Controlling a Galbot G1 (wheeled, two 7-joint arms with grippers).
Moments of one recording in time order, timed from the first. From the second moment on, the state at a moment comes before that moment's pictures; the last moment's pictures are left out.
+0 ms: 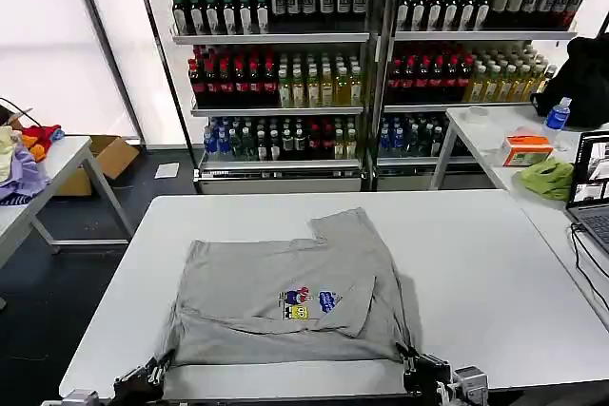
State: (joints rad) left arm 1.83 -1.23 -0.81 -2.17 -0.47 0.56 0.11; right arm -1.69 1.02 0.47 2.28 0.60 -0.55 0.21
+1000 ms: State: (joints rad) left arm 1.23 -0.91 -0.62 -1.76 -0.53 0.54 0.31; right arm -0.72 1.13 0.20 1.46 0.54 -0.54 -0.14
